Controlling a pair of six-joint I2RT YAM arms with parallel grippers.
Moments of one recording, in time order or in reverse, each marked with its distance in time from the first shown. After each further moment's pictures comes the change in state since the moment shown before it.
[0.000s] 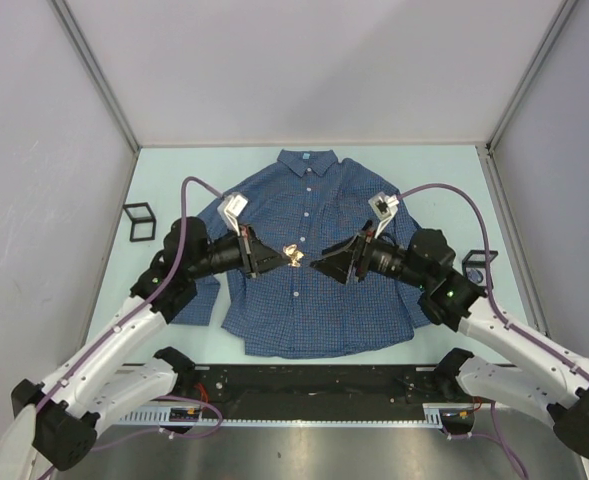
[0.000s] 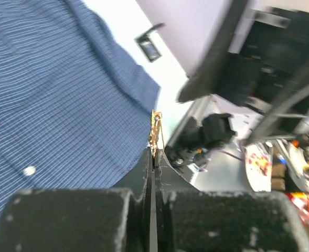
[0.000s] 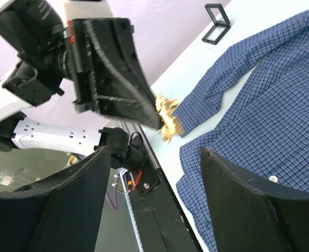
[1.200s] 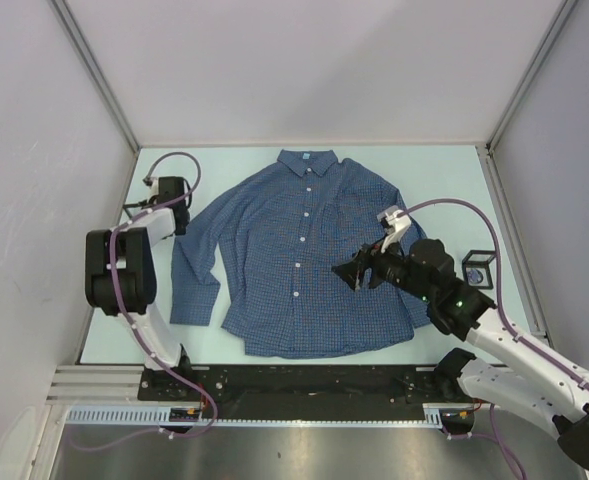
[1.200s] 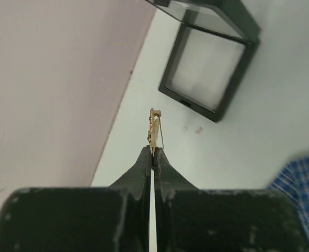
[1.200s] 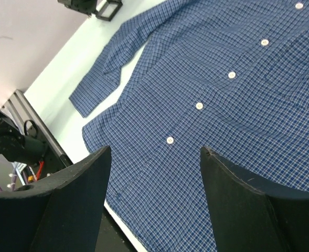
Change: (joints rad) left arm 0.599 0.922 0.350 -0.188 -1.412 0.682; right arm -0.019 -0.116 -0.067 -0.273 0.257 -0.305
